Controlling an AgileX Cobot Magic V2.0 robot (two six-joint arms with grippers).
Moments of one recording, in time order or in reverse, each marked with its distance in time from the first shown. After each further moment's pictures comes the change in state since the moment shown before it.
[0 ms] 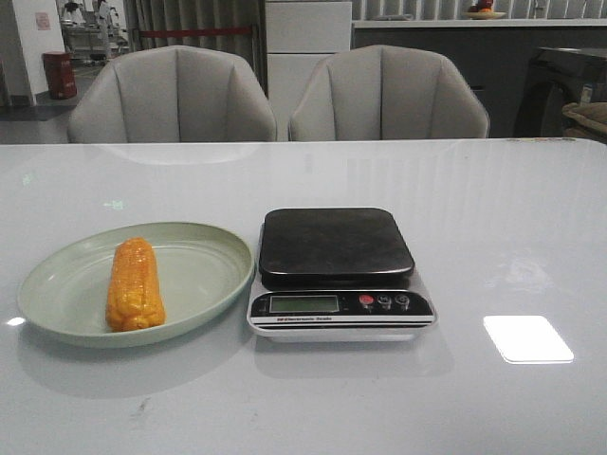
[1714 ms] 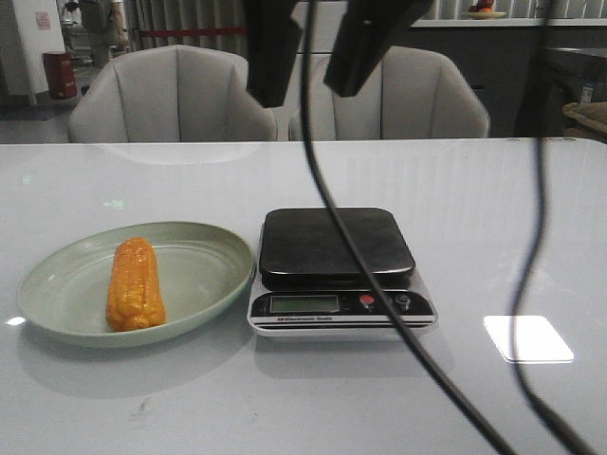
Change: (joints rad) left arm 0.000 0.000 0.000 0.000 0.000 0.000; right arm 0.000 1.365 -1.285 0.009 0.953 0.000
